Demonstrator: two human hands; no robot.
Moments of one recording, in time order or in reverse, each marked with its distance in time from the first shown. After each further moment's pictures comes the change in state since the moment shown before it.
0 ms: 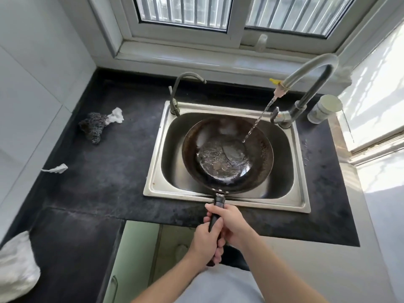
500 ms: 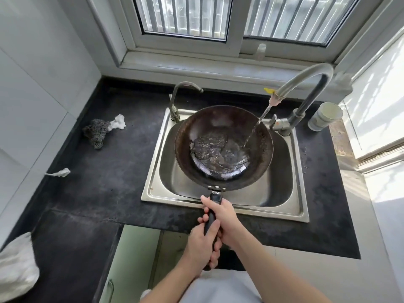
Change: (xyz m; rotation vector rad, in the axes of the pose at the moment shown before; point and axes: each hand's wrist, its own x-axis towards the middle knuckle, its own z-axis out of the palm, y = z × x) left_hand -0.009 0.014 0.008 -0.039 0.057 0.082; right_hand -0.006 -0.025 0.014 0.118 -0.132 -0.125
